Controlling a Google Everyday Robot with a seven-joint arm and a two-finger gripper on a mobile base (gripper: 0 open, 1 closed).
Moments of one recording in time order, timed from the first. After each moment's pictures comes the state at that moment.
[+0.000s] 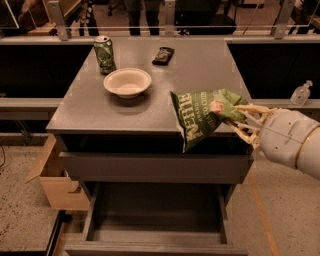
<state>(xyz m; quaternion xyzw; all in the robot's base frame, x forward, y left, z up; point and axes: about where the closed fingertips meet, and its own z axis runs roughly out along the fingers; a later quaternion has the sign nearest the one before) 0.482 -0.167 0.924 -0.53 0.58 -0.10 0.61</state>
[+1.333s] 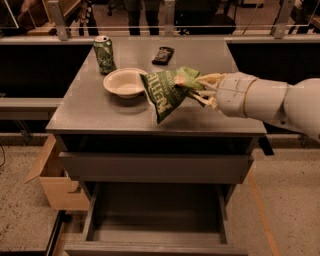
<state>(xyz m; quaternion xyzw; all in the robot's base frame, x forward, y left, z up) 0.595 -0.102 0.921 -0.58 0.54 -0.04 0.60</state>
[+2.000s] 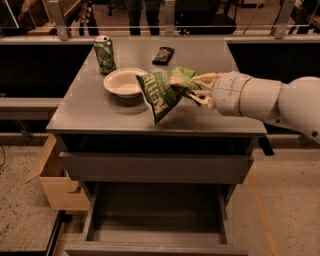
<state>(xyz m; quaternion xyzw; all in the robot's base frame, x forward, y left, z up) 0.599 -0.090 0.921 -0.59 0.54 -0.03 0.60</state>
